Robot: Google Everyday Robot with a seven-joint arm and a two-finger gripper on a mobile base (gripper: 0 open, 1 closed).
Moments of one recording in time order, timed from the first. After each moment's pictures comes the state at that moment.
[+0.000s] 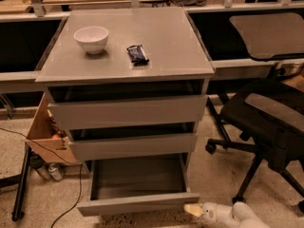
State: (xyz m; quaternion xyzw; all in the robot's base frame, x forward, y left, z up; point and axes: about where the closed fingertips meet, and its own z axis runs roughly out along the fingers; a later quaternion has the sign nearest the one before) arm 0.512 -0.199 0.127 -0.12 0.81 0.51 0.27
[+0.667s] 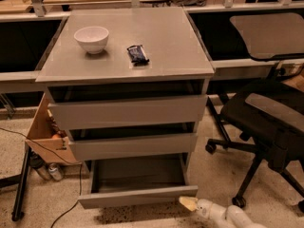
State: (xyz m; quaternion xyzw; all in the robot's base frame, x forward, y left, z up) arm 0.546 -0.177 0.136 -0.08 0.78 0.51 0.36
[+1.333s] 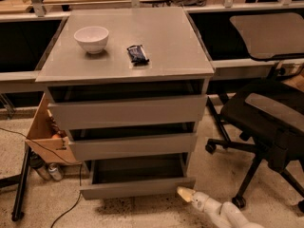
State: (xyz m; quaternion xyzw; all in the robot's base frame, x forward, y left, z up) arm 0.592 -0.171 0.142 -0.05 0.77 0.48 0.42
